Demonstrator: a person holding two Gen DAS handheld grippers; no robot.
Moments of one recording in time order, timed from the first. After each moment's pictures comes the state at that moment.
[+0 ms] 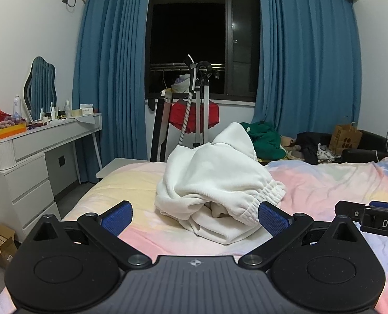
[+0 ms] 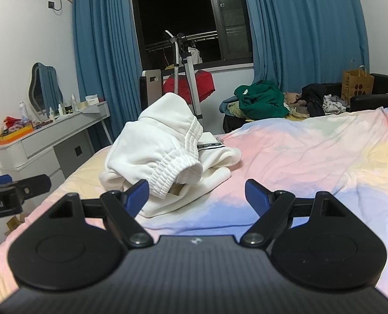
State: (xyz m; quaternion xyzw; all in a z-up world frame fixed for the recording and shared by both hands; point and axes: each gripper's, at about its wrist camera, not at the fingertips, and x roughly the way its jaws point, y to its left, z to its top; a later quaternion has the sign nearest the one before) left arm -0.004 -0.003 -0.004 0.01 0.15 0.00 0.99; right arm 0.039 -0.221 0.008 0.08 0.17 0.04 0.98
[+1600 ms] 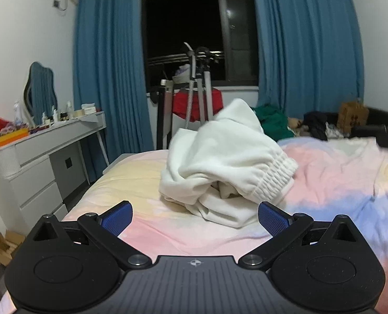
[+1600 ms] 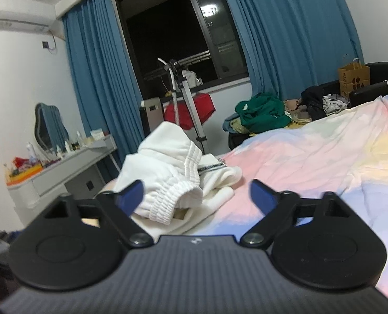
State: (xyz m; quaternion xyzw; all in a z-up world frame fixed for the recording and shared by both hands) left arm 0.021 -0.019 -0.045 0.06 0.17 0.00 0.98; right arm 0.029 -0.252 0.012 0.16 0.11 0.06 0.98
